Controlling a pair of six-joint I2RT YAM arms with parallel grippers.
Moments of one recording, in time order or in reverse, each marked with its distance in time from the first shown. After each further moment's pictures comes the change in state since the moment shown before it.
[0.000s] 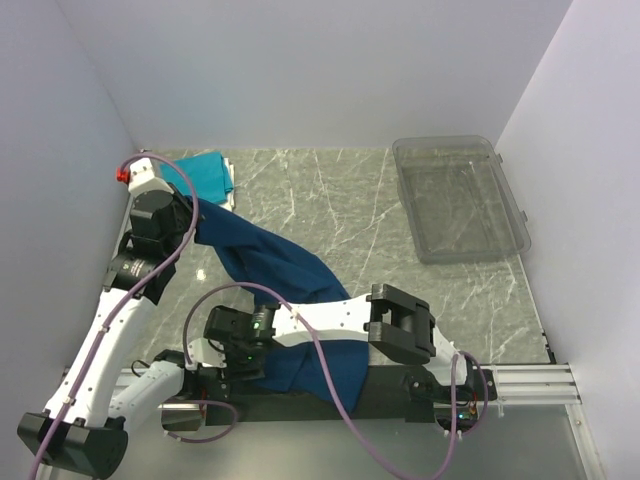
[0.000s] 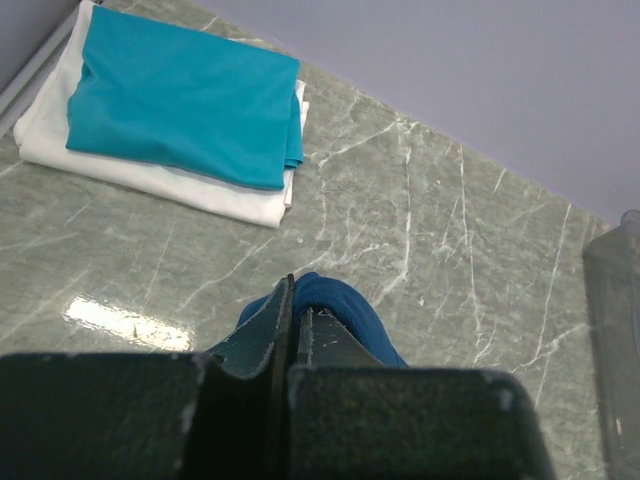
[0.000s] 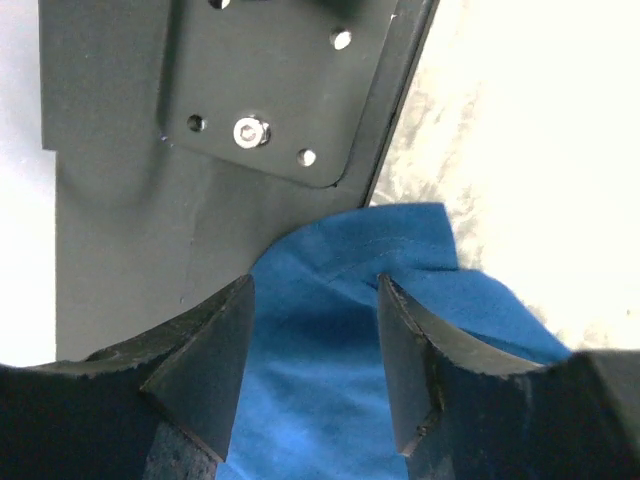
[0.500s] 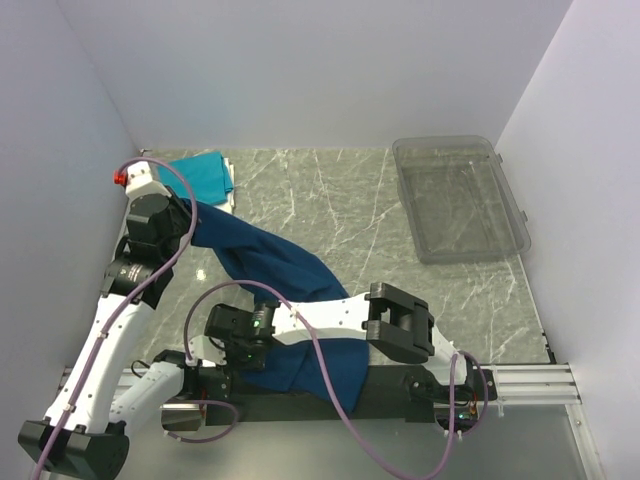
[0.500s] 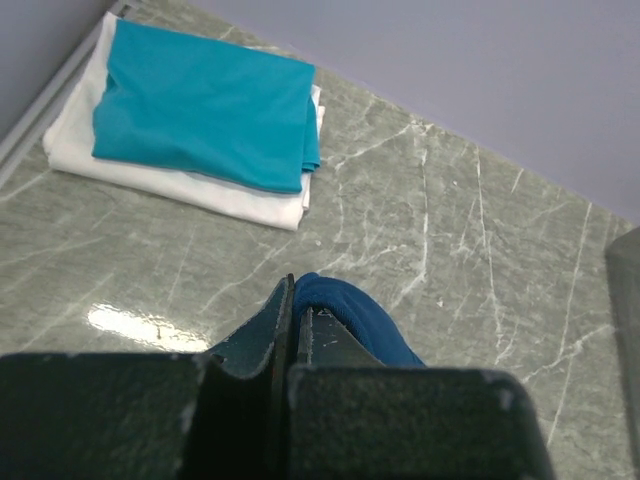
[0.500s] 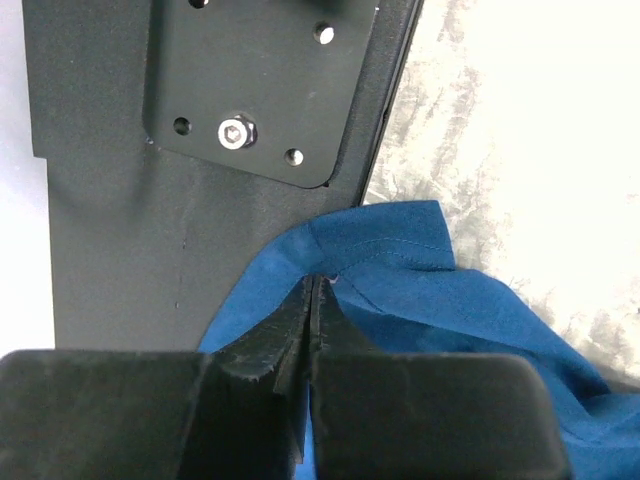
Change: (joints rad) left arm 0.020 -0.030 -0.019 -0.002 0.000 0.046; right arm -0.015 0.013 0.004 0.003 -0.008 0.026
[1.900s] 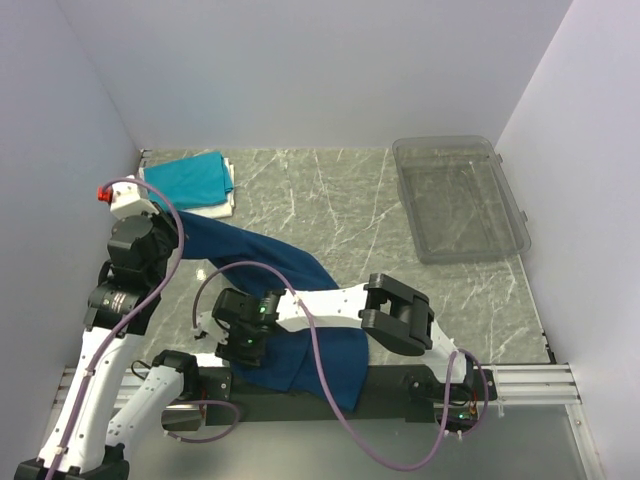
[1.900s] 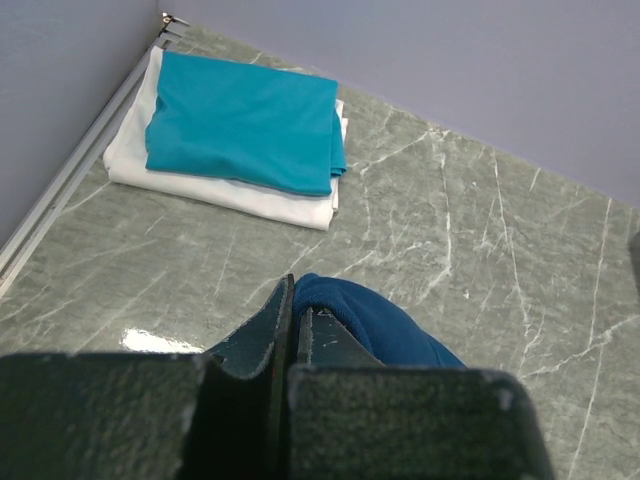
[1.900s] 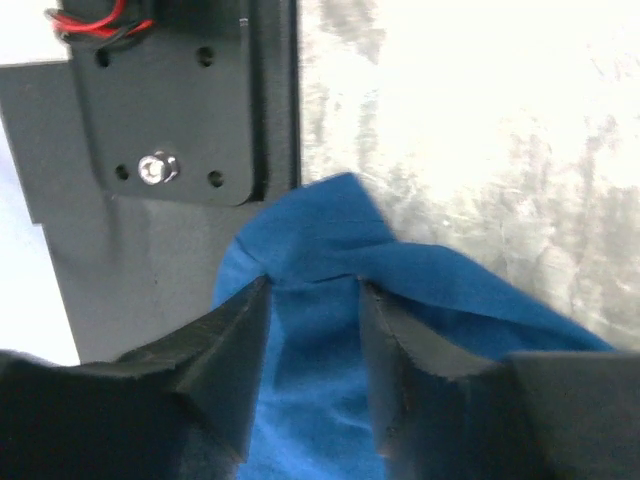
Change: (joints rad) left arm 0.009 -0.165 -0.016 -0.095 -0.023 0.094; right arm -0.082 0.010 -0.050 0.108 -0.074 0.243
